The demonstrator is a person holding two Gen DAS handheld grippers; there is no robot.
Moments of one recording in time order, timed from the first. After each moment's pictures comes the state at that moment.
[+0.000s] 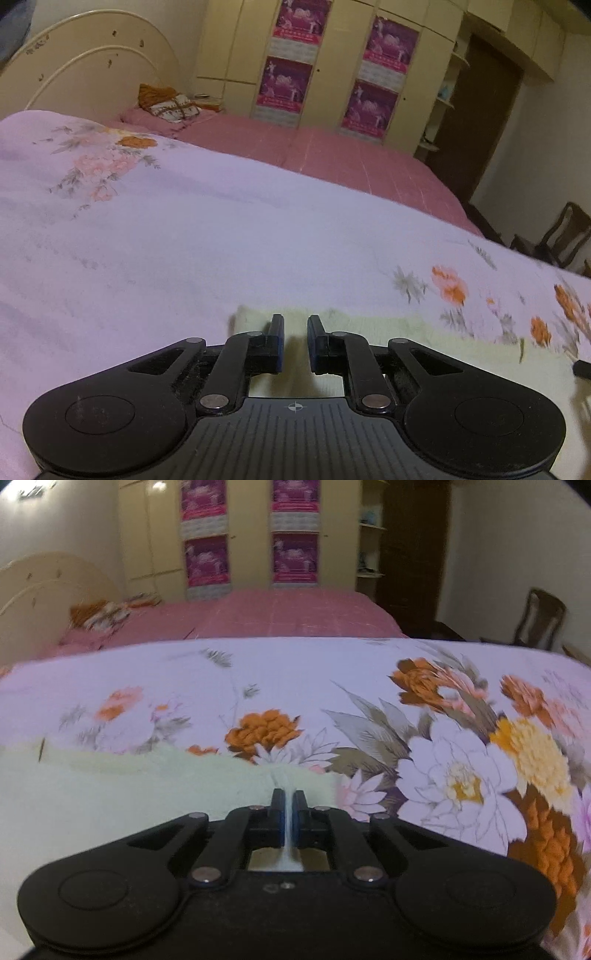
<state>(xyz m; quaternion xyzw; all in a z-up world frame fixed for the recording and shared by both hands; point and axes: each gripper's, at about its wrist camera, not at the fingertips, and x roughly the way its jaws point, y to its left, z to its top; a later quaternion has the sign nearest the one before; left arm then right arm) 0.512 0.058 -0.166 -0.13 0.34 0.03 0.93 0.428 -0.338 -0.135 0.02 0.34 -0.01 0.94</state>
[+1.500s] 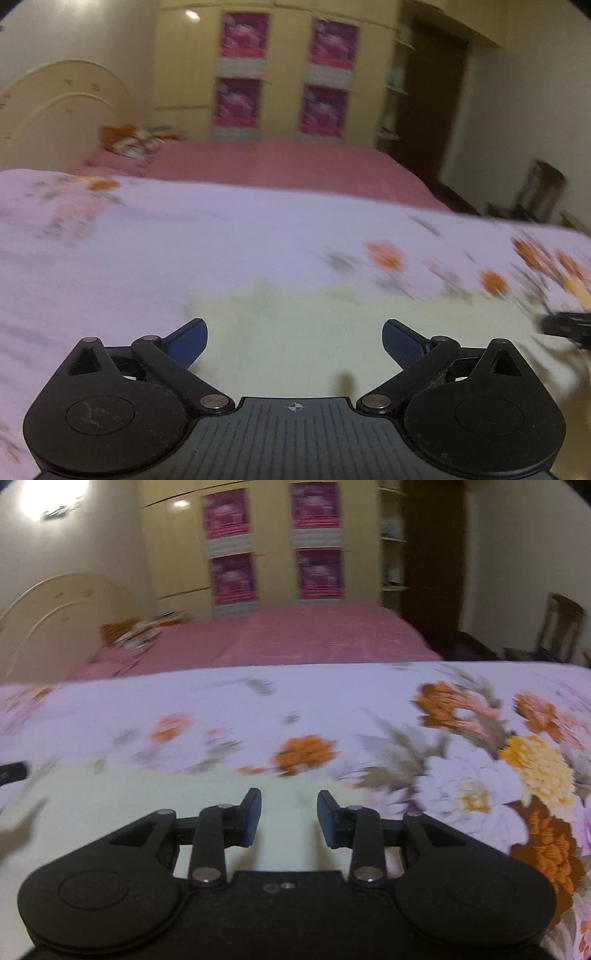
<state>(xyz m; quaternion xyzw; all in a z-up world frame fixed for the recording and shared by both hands) 0.453 0.001 -0.136 -0.04 0.33 -0.04 0.94 0.397 -0.312 -0.109 0.00 0.34 0.07 0.94</state>
